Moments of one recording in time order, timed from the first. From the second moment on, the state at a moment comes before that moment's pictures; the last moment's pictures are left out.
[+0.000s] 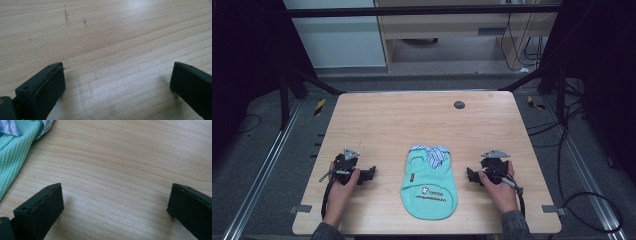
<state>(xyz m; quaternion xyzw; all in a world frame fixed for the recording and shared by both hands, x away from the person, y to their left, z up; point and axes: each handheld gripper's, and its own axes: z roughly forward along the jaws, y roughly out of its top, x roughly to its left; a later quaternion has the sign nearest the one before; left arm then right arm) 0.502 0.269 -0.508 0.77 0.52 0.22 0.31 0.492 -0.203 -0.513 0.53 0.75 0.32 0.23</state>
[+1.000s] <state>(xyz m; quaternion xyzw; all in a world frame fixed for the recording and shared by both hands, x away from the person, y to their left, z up) 0.494 0.265 -0.498 0.78 0.48 0.21 0.34 0.490 -0.204 -0.512 0.53 0.75 0.33 0.23</state>
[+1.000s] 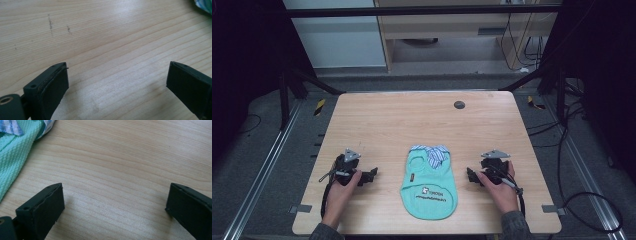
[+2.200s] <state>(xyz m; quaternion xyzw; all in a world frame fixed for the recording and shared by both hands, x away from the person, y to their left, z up) 0.577 0.178 -0.424 0.84 0.39 0.16 0.34 0.558 -0.133 -0.454 0.41 0.81 0.37 0.17</state>
